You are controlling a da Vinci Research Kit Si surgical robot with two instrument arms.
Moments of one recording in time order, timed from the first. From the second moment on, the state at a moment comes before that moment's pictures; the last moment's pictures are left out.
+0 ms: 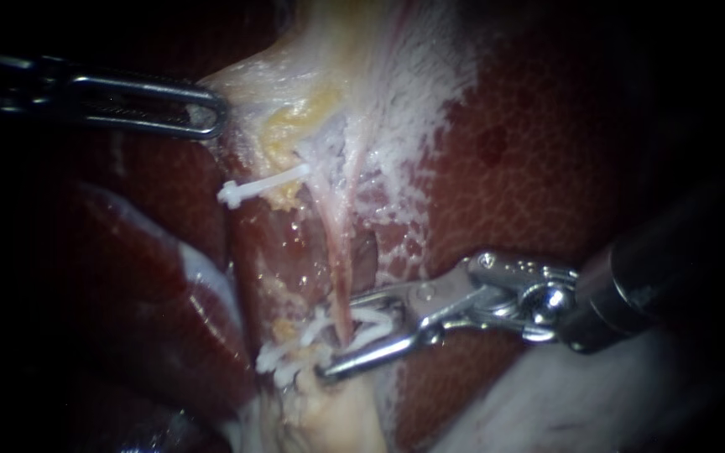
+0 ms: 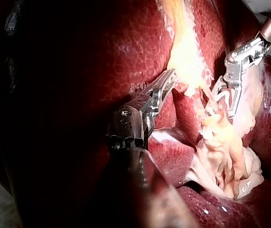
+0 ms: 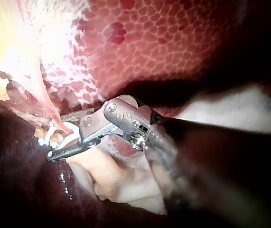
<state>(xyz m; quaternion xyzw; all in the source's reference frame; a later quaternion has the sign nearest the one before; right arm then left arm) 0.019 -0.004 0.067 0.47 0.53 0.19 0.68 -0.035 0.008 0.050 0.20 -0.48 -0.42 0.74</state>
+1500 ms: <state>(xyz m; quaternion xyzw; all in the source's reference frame) 0.017 -0.004 0.070 0.53 0.49 0.23 0.65 -0.035 0.007 0.050 0.20 -0.48 -0.42 0.74</state>
